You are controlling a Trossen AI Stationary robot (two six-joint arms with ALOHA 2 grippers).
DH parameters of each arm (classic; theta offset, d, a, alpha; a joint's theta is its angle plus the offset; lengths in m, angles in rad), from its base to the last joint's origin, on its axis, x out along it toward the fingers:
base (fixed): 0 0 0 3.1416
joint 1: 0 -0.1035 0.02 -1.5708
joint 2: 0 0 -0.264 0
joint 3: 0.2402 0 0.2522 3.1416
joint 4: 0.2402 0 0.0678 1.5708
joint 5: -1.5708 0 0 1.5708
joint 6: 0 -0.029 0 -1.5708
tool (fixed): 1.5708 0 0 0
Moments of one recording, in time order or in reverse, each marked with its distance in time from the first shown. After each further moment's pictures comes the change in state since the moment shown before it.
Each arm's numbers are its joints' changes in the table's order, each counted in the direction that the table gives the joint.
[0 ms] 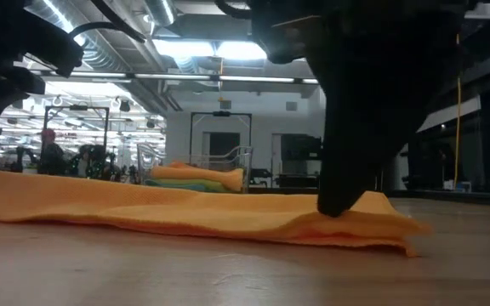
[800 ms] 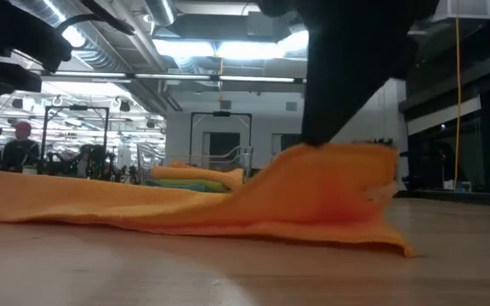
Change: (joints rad) left arm 0.035 0.000 0.000 0.005 0.004 -0.051; right arm 0.000 0.001 0.140 0.134 -0.033 -0.083
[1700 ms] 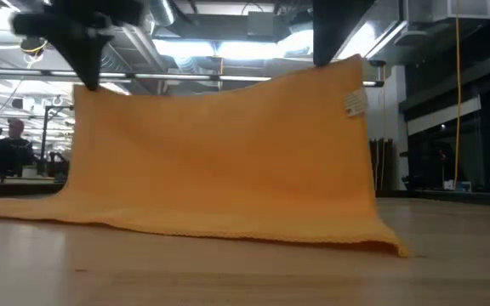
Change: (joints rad) left arm -0.283 0.071 0.251 0.530 0.501 -0.263; right arm 0.089 0.004 0.323 0.661 -0.229 0.023
